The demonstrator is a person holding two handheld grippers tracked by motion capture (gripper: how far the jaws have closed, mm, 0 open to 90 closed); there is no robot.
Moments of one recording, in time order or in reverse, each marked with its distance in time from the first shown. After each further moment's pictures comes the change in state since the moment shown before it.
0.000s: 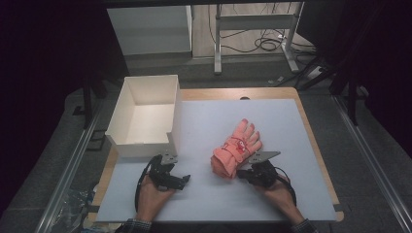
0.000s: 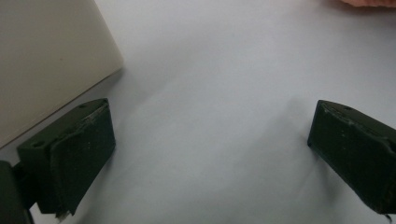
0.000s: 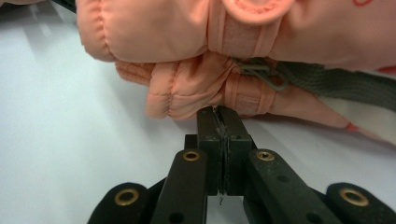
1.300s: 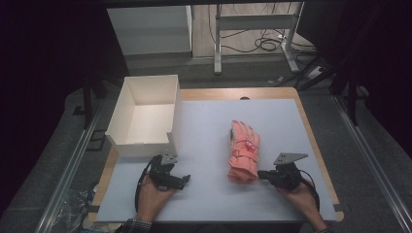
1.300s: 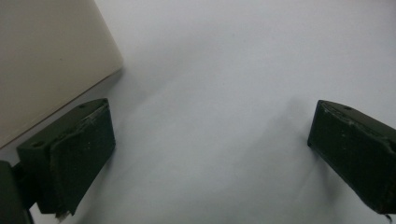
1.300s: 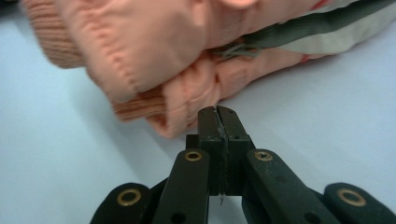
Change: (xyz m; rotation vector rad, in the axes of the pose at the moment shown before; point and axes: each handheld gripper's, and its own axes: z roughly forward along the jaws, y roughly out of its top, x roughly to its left) left arm 0.000 0.000 0.000 0.004 0.000 0.003; right arm -0.024 -0.033 -0.054 -0.021 -0.047 0.057
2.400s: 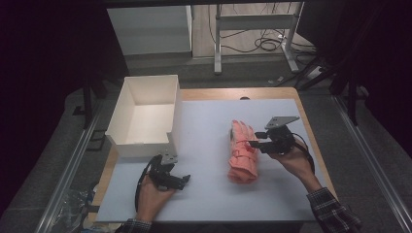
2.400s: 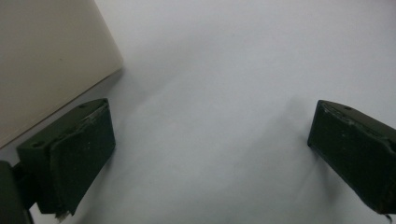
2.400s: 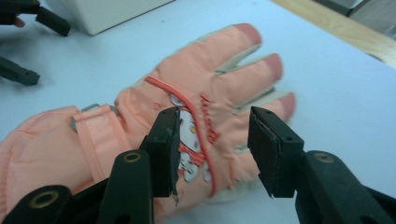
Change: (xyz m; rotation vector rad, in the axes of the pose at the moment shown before) left arm 0.000 0.000 0.000 0.000 0.000 -0.001; right arm -0.031 0.105 -0.007 -0.042 -0.108 -0.135
